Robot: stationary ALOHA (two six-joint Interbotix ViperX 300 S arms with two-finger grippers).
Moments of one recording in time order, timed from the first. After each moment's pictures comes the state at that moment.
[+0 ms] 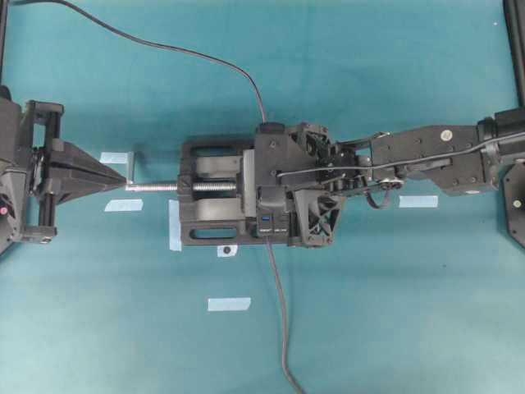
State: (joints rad) left arm 0.00 -0.81 1.08 0.01 0.17 -0.05; right arm 0.00 0.07 0.50 -0.02 0.32 0.04
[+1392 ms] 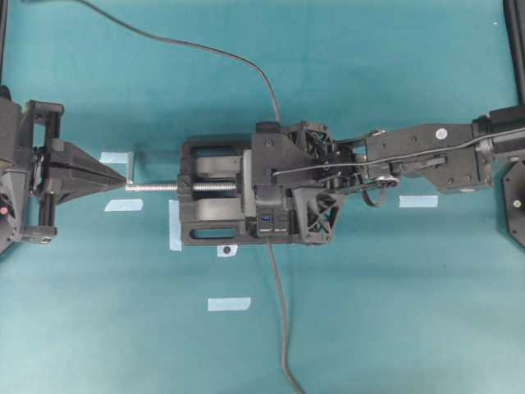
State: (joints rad) left arm 0.00 -0.81 1.08 0.01 0.17 -0.05; right arm 0.00 0.08 0.48 -0.04 0.39 0.04
